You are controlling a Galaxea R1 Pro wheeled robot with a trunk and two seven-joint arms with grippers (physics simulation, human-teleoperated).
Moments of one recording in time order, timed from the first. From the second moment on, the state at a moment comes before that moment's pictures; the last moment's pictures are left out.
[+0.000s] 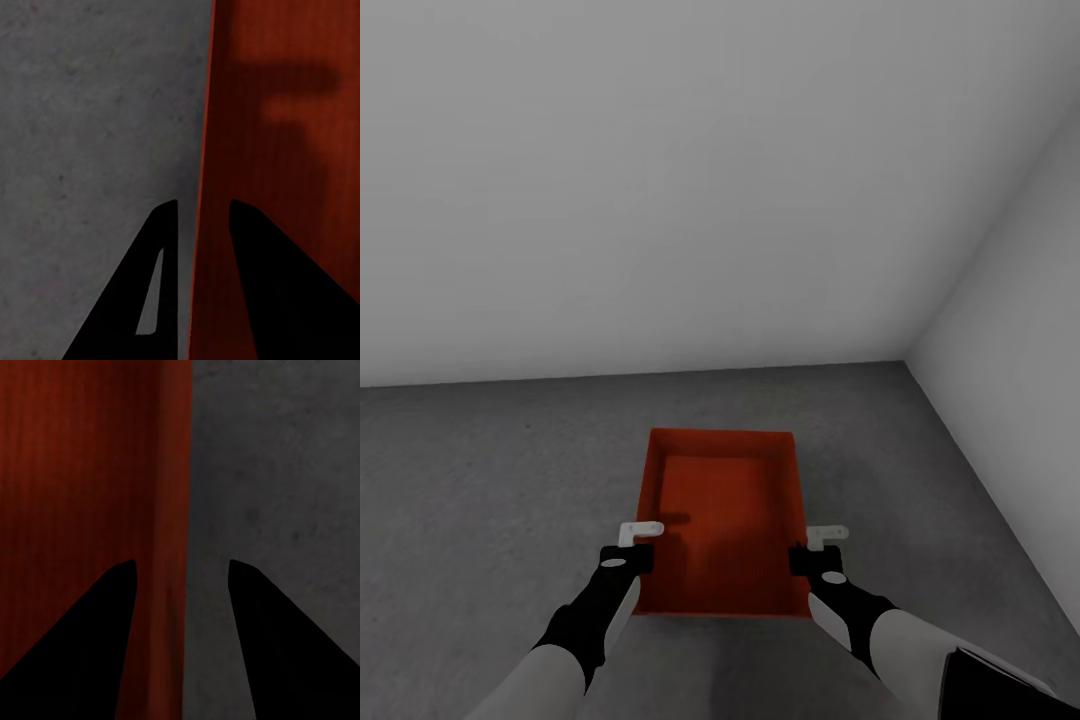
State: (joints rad) left arm -0.60 -0.15 0.01 -0.59 -0.05 0.26 0.25; right arm -0.79 0.04 1.10 -0.17 -1.01 -0.17 -0.26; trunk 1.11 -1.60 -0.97
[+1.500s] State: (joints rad) left arm -0.60 -0.15 0.01 -0.59 -0.05 0.26 0.25; right arm -0.79 0.04 1.10 -0.16 -1.01 -0.17 -0.26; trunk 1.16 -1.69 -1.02
